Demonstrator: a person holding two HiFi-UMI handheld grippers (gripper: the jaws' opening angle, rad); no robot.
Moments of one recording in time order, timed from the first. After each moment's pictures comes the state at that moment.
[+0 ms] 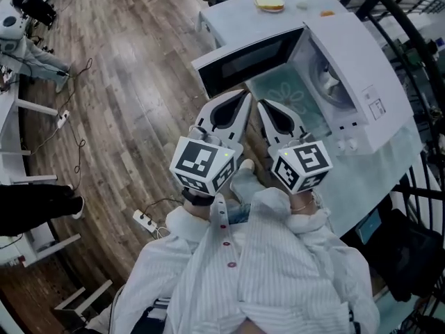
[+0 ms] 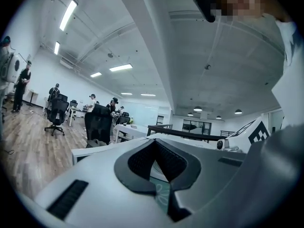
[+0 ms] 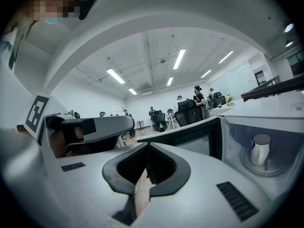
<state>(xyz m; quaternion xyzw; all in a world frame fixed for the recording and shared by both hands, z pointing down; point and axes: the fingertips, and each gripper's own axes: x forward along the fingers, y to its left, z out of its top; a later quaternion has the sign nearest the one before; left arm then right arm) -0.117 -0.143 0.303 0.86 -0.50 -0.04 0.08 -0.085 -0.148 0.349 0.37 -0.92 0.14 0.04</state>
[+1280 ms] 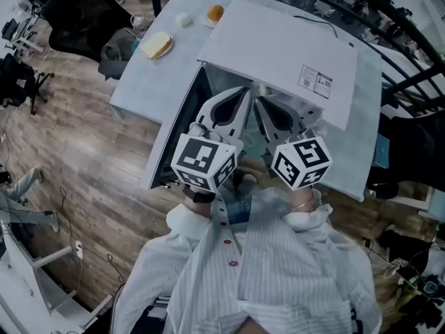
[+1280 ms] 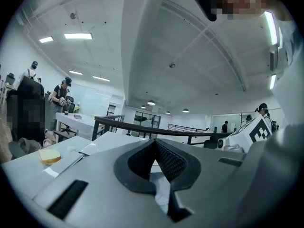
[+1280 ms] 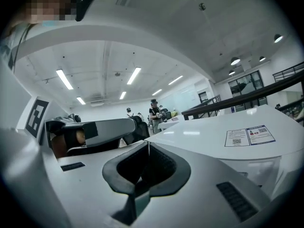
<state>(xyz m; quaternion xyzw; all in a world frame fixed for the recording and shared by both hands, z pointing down) 0.069 -0.286 0.293 0.98 -0.18 -0.02 0.09 0.094 -0.271 0.335 0.65 -0.75 0.15 -0.02</state>
